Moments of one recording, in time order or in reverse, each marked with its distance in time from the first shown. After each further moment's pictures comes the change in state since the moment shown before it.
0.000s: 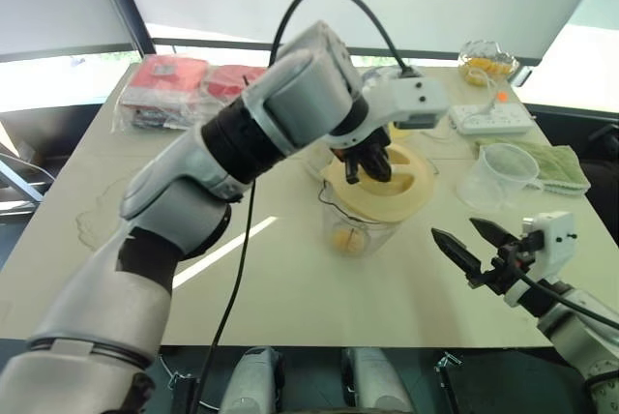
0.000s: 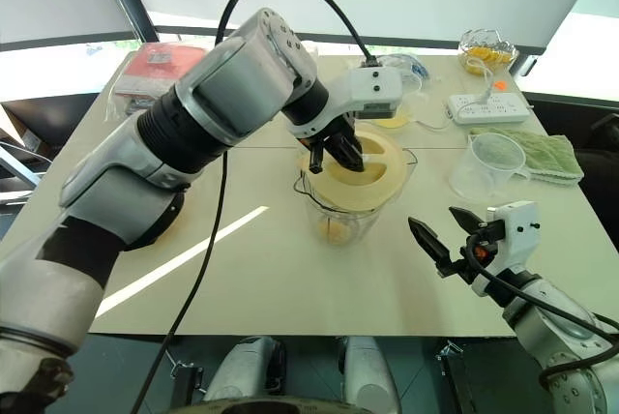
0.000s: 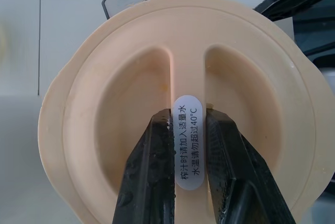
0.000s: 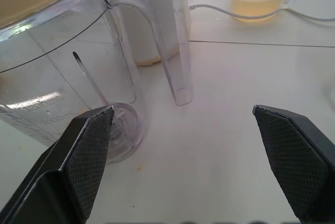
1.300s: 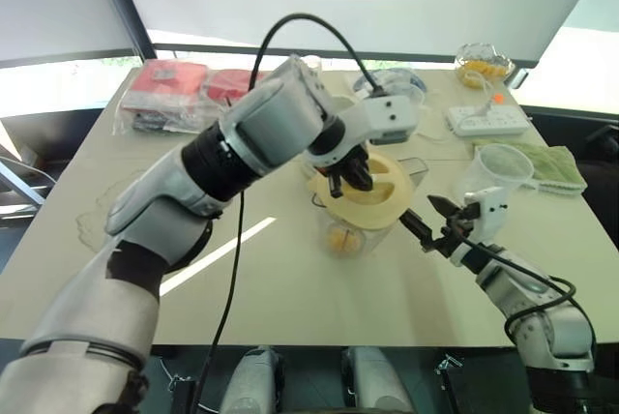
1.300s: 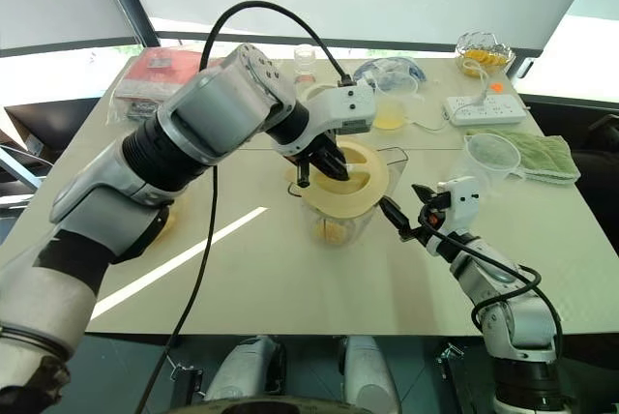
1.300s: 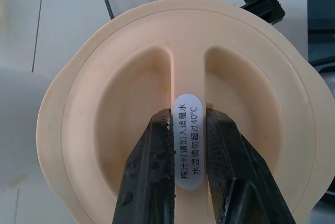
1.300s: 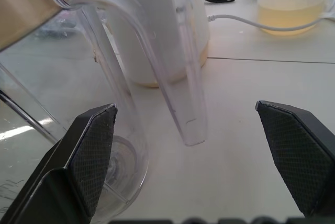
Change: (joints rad) left arm 0.132 0.068 0.012 -0.110 -0.084 0.052 0.148; right arm -0.337 0.140 0.247 0.403 -0.243 -0.192 0.081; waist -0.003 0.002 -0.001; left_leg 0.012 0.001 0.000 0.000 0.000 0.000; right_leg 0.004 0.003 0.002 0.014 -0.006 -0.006
